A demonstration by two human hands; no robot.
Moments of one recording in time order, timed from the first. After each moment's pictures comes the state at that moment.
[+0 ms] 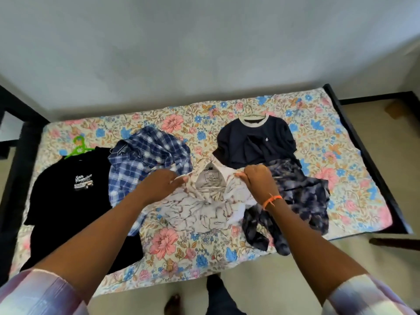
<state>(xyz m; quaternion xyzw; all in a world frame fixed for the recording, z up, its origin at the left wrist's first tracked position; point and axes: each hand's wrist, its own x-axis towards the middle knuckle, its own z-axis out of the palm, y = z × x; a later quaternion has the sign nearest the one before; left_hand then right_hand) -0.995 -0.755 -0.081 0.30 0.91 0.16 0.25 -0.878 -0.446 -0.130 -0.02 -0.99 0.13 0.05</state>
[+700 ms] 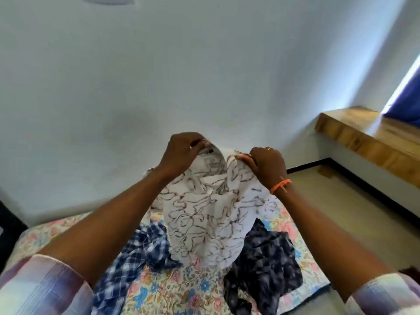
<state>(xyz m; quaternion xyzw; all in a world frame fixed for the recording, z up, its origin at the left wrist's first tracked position) -0.936 -0.605 0.237 0.44 0.79 0.41 -0.12 -0.812 -0.372 0.184 -0.08 -0.92 -0.06 0.37</state>
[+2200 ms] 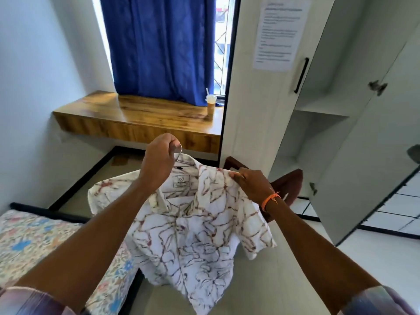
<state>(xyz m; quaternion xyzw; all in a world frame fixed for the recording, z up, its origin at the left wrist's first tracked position) -0.307 0.014 0.200 0.71 0.54 0.46 0.06 -0.024 0.016 0.132 -0.58 -0.76 0.13 0.26</state>
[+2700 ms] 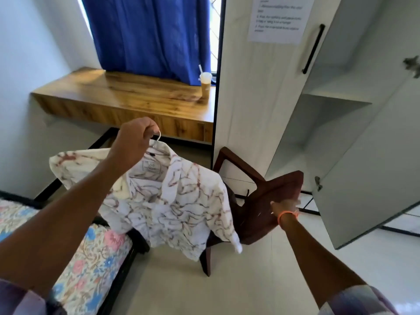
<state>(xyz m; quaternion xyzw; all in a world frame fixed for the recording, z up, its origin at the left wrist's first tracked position) -0.261 0.151 0.192 0.74 0.58 0.34 0.02 0.152 0.126 -0.007 -0.87 -0.26 0.33 0.24</state>
